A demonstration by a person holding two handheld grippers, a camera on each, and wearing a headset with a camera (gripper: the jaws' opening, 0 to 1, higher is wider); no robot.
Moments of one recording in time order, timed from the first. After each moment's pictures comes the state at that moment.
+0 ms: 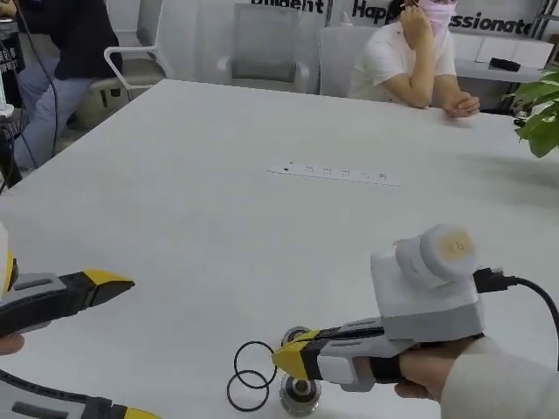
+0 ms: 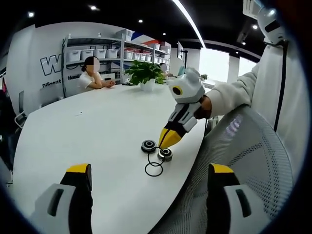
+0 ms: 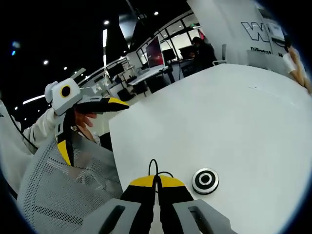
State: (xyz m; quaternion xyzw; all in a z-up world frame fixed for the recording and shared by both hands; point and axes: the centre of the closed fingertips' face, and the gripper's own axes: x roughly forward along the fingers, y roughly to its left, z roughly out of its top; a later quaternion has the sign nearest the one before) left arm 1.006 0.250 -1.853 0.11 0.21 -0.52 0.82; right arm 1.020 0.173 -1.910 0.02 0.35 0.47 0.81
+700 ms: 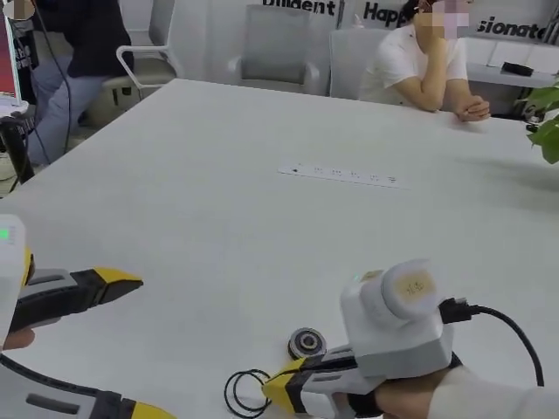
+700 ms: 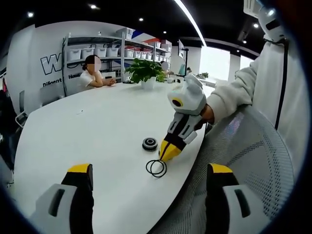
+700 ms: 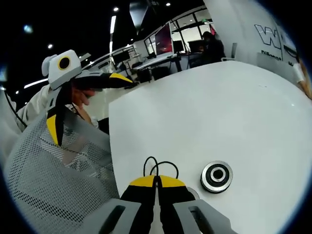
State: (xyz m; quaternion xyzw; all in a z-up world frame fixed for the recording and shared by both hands) left arm 1.006 0.252 -1.857 0.12 0.22 -0.52 0.82; right arm 1.011 0.183 -1.944 -0.04 0.37 0.48 0.79
